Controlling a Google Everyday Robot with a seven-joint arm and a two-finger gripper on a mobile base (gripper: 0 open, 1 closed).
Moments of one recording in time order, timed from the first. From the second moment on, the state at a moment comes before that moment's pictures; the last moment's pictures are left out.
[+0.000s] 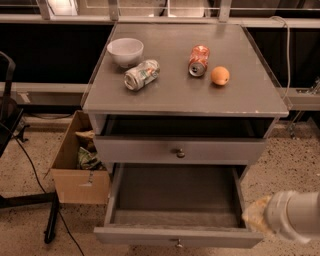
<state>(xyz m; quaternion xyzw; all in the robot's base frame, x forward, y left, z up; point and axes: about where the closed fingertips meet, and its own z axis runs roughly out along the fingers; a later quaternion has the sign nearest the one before) 0.360 -0.237 0.672 -0.47 0.85 0.04 0.23</state>
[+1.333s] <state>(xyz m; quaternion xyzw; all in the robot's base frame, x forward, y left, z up) 0.327 -0.237 0.544 -0.47 0.85 0.06 0.22</state>
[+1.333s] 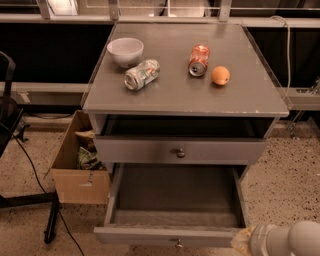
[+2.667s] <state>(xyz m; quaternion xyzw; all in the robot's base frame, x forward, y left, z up) 0.317 -0.240 0.411 -0.45 0.86 0.10 0.21</state>
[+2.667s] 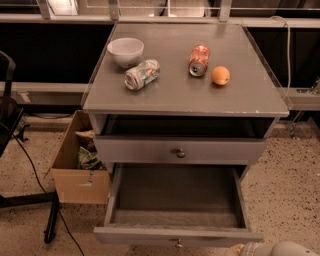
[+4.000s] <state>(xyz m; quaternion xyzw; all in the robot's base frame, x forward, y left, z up) 0.353 -0.206 0.374 -0.47 0.83 0.13 0.26</state>
